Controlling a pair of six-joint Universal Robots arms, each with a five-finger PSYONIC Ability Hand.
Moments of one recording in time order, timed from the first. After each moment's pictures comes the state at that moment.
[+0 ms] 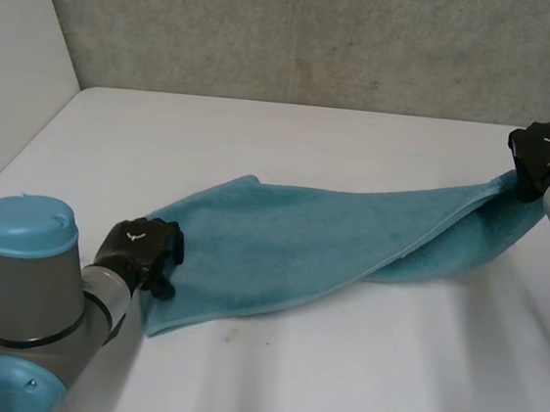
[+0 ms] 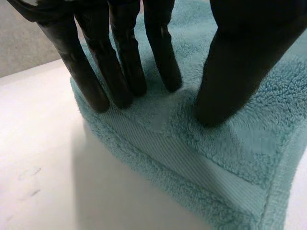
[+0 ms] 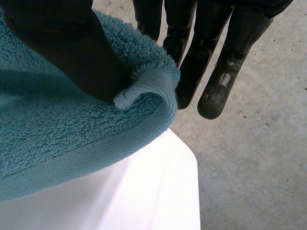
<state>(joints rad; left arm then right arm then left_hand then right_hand) 4.28 -1.99 -1.81 3.41 -1.63 3.18 1.71 -1.14 1.32 -0.06 1.56 2.62 0.89 0.88 0.87 0.88 0.70 0.96 1.17 1.18 1.19 0.99</state>
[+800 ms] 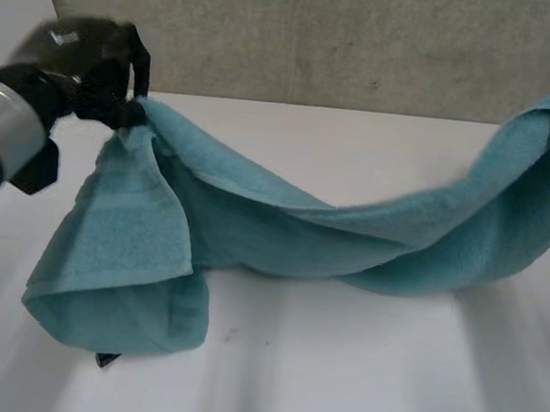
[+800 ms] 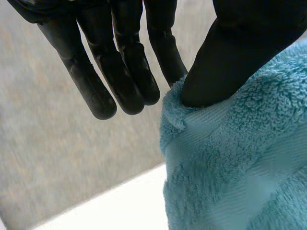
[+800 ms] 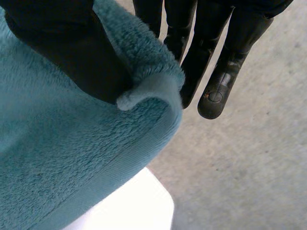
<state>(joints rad) 4.40 -1.61 -1.45 3.04 -1.43 3.18 1.67 -1.54 1.25 0.32 1.38 2.58 1.12 1.20 1.19 1.19 0.95 0.96 1.17 1.18 1.19 0.99</state>
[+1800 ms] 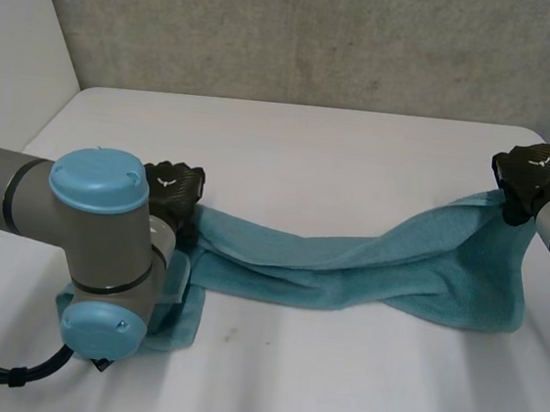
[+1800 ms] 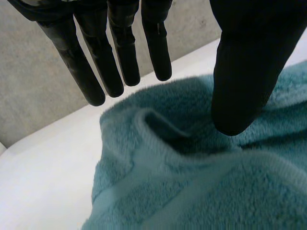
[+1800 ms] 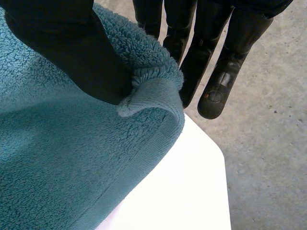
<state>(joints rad) 4.14 -2.16 -1.43 3.34 -1.86 3.27 1.70 -1.18 1.42 -0.03 1.49 2.62 0.60 0.60 0.60 0.60 0.43 0.96 1.18 1.18 1.19 0.99</state>
